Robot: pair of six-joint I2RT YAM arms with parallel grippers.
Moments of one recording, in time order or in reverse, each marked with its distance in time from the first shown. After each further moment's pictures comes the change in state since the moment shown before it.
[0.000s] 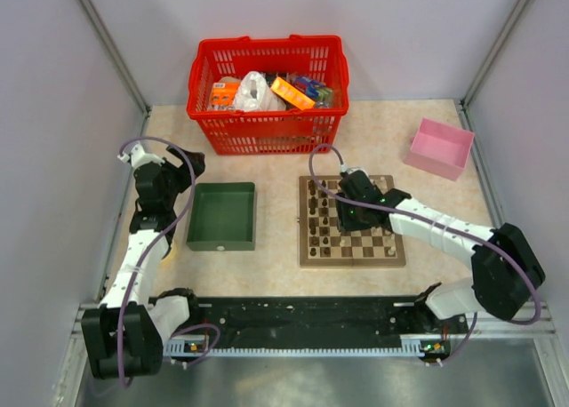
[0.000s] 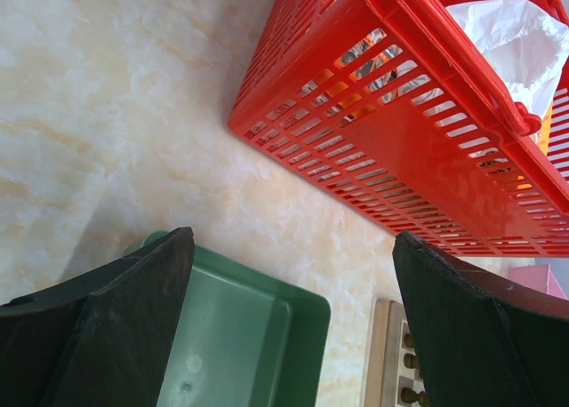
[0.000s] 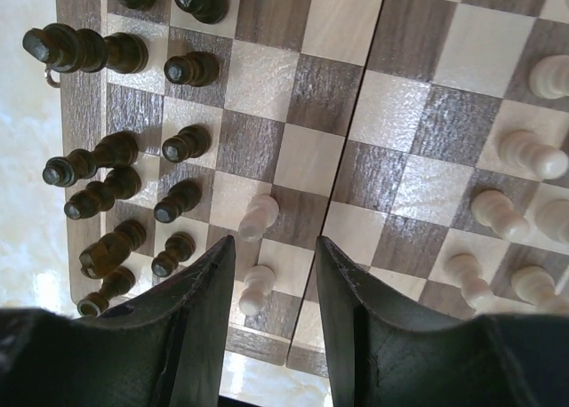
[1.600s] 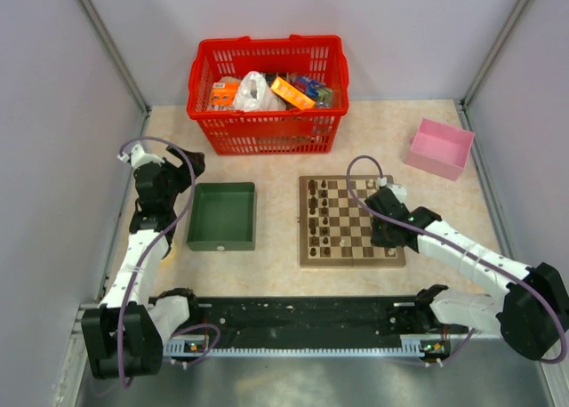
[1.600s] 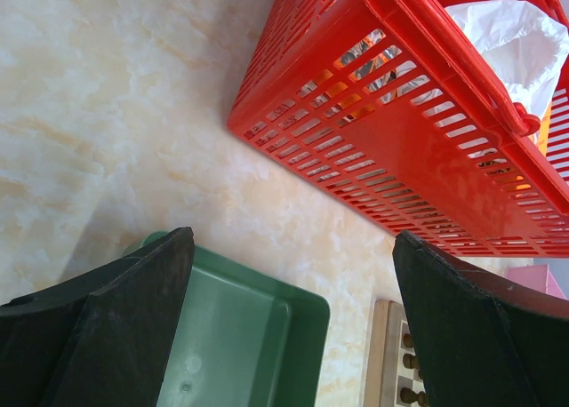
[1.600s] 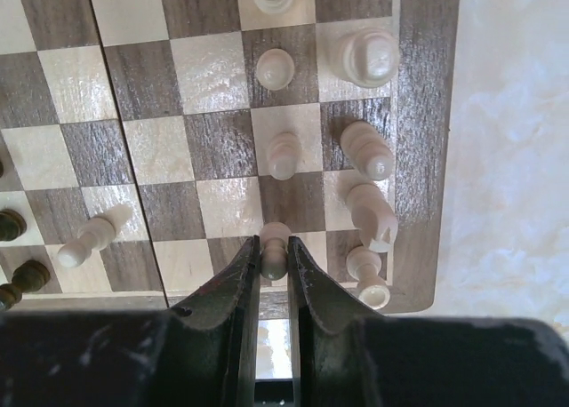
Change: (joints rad) left arm 0.001 0.000 0.000 0.000 0.002 -0.002; right arm -0.074 -0.249 -0.192 -0.156 0.156 0.158
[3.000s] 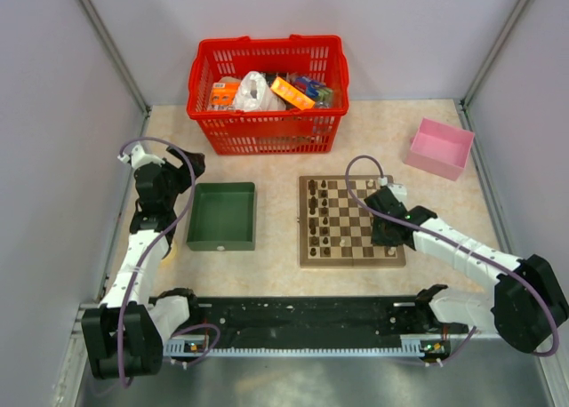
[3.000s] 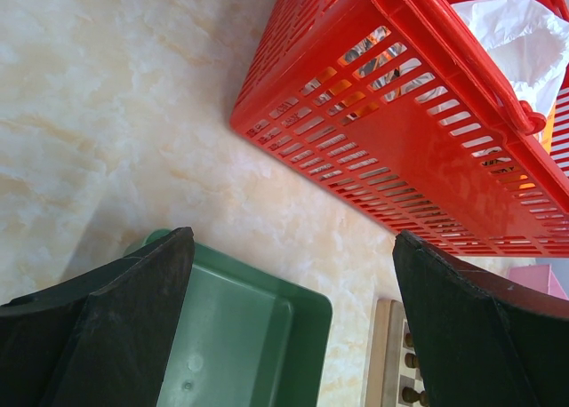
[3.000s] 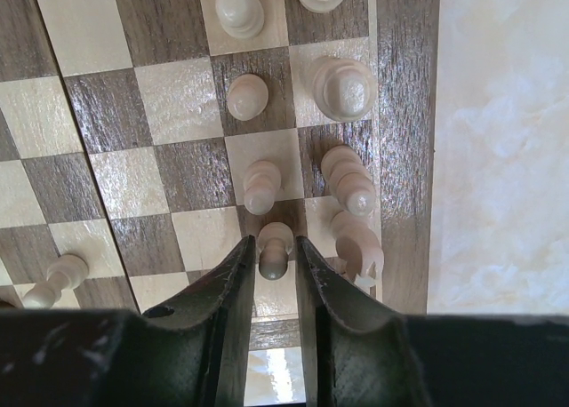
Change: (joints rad) left arm 0.001 0.000 -0.005 0.001 -0.001 0.000; right arm -0.034 0.052 -0.021 0.049 0.026 -0.009
